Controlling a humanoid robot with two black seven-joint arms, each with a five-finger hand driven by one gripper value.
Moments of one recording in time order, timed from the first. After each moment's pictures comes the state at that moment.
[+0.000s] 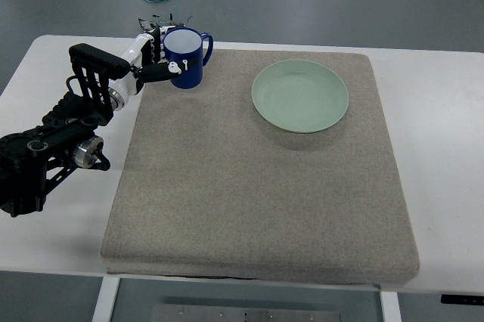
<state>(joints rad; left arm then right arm) -0.82 0.37 -0.41 -0.84 0.48 0.14 -0.45 0.04 0.00 0.03 0.20 0.02 -0.09 0.01</state>
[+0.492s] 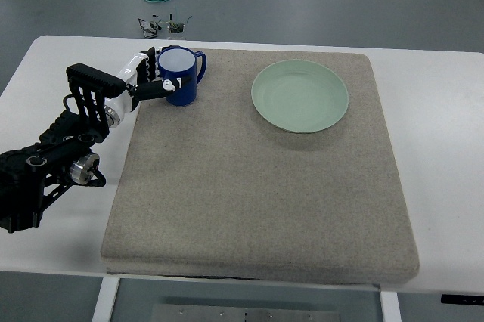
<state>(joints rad) -0.75 0.37 -0.41 -0.82 0.48 0.13 -0.49 0.04 0.00 0.03 0.20 0.02 -0.09 0.01</state>
